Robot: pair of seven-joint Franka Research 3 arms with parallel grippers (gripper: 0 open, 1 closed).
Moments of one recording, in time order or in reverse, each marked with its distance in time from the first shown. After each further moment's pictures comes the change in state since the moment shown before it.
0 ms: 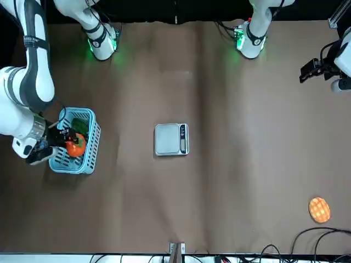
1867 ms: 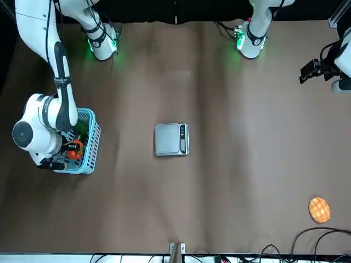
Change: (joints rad) left arm 0.000 -0.001 0.001 -0.003 -0.001 0.008 0.000; right arm 0.001 0.207 -0.002 -0.049 -0.183 0.153 0.342
